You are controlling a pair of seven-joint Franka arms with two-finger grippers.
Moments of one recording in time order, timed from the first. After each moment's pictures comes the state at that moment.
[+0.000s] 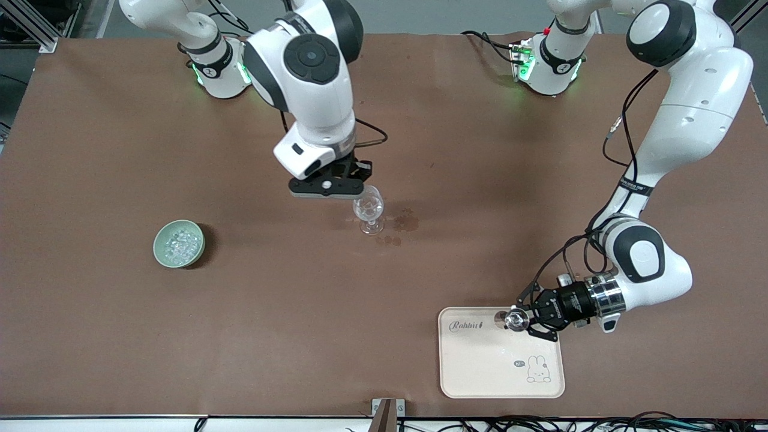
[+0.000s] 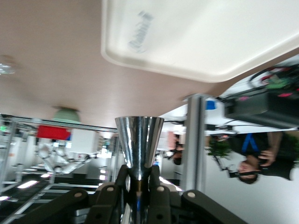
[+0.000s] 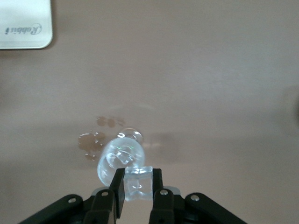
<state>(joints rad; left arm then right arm) 0.27 0.99 -0.52 -1.30 -1.10 2.27 -1.15 0.72 0.46 -0.01 -1.32 -0.05 1.81 0.74</state>
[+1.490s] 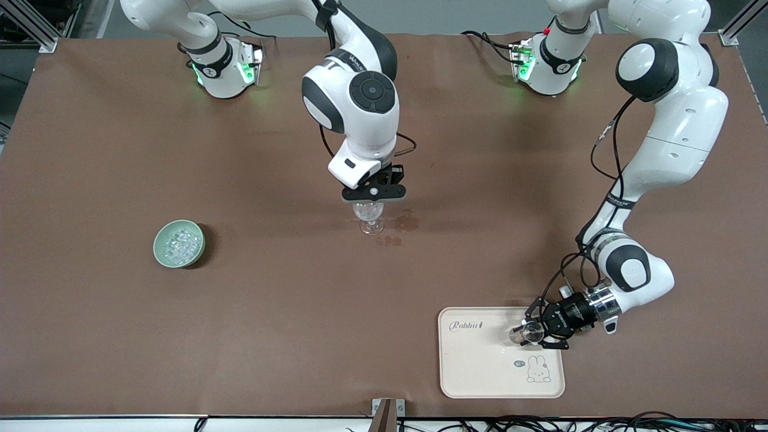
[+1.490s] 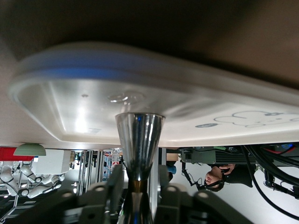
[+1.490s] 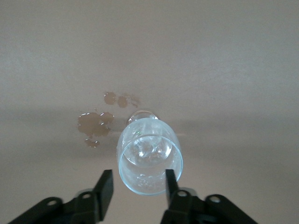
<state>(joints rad) 0.27 1.16 -0.48 -1.22 -1.16 2.35 -0.97 0.81 0.55 -0.02 -1.38 -0.05 1.90 0.74</state>
